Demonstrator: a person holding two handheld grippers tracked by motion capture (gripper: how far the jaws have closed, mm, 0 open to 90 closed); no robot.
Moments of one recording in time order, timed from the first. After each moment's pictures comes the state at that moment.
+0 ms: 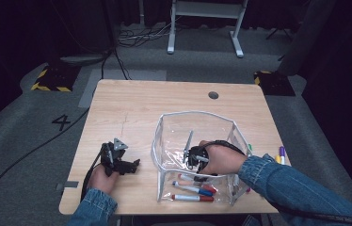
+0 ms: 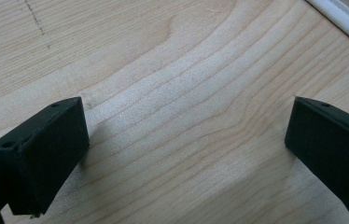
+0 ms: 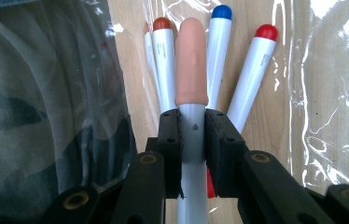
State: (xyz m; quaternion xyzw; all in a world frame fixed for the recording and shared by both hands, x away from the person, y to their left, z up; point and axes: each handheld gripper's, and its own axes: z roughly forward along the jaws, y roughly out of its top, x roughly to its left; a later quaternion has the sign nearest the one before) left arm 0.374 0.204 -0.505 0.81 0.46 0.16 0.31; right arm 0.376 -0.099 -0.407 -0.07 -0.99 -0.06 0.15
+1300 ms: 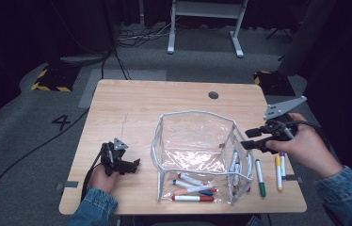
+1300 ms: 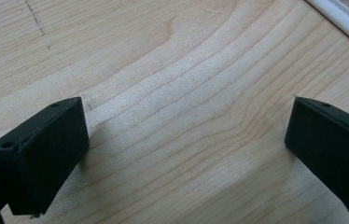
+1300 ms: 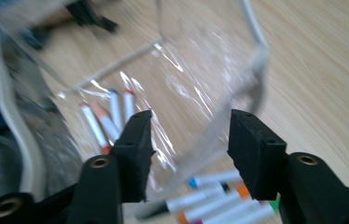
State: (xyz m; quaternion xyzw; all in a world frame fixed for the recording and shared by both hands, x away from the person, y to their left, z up) left arm 0.374 0.204 -0.505 0.81 0.46 0.16 0.31; right arm 0.369 -0.280 -0.278 -0.27 -0.91 -0.32 -0.06
